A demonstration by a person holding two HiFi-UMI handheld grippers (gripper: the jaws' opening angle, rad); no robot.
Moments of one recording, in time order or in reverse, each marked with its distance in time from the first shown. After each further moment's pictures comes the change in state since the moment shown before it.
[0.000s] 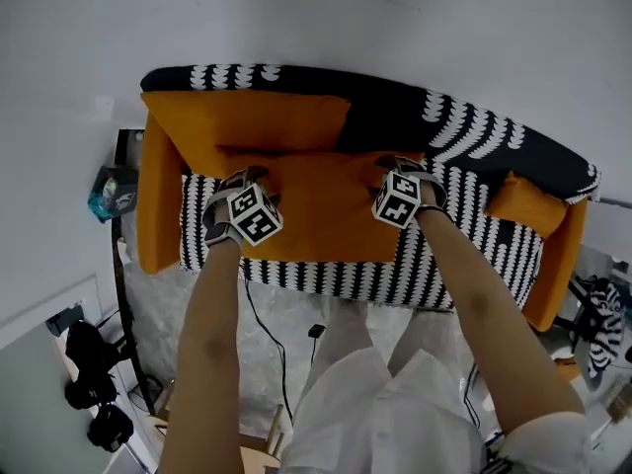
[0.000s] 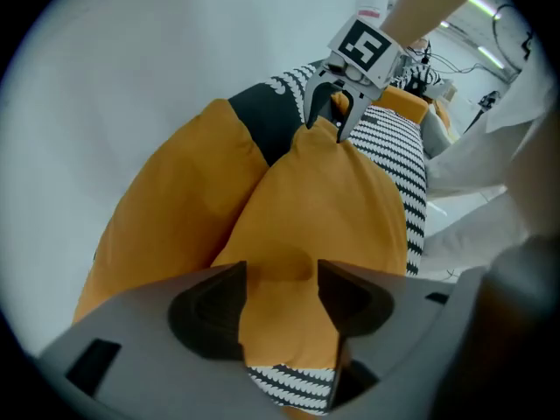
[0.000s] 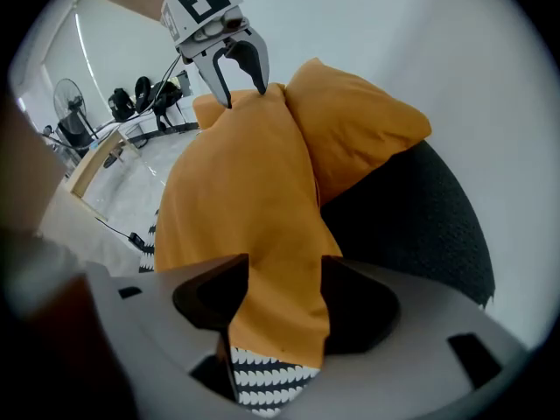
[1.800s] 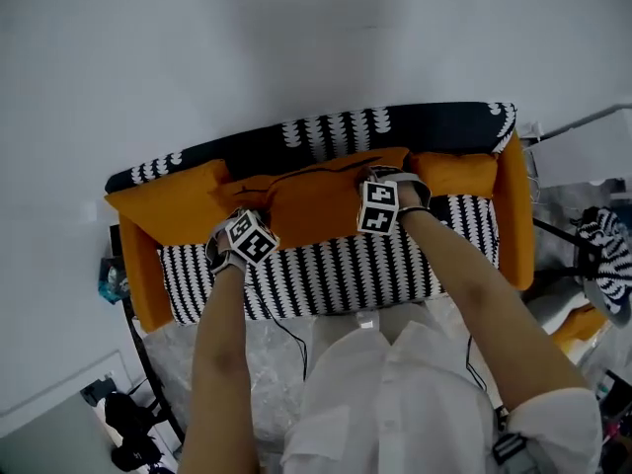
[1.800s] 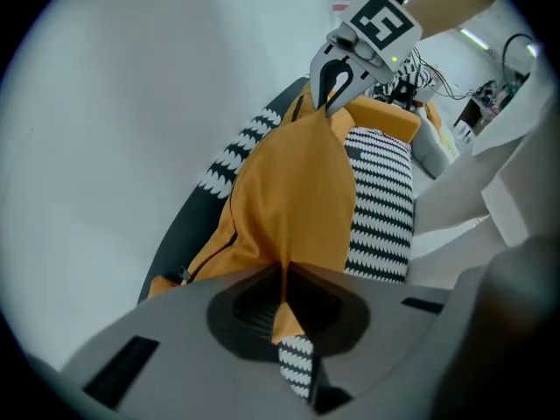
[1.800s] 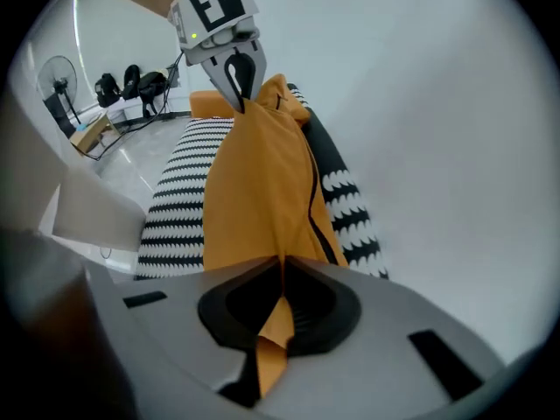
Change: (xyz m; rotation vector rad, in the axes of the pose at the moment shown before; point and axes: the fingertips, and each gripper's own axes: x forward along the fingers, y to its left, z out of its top) left arm -0.042 -0.104 0.249 0.126 0.009 0.002; right arm -0.198 -0.035 -0.196 0.043 0.011 -0.204
